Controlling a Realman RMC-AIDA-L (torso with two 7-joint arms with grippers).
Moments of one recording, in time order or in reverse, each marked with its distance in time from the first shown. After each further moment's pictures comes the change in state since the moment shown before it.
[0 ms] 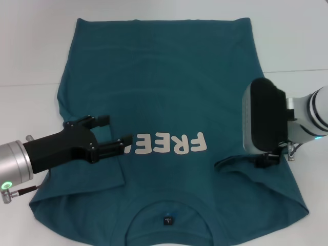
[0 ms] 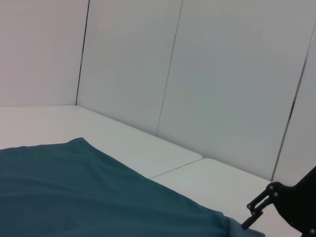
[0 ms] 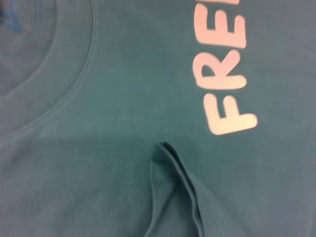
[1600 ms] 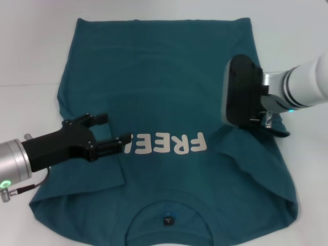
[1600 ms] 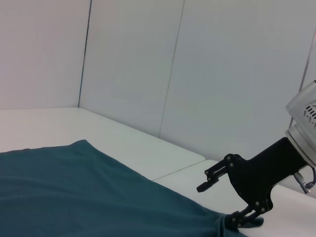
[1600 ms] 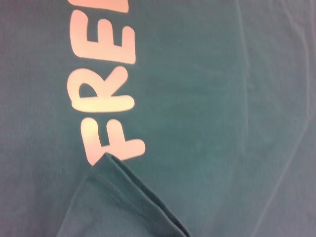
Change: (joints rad) left arm -0.002 0.001 -0.008 0.002 0.000 -0.001 0.003; right arm 0.139 0.000 -0.018 0.211 -0.104 0.297 0.113
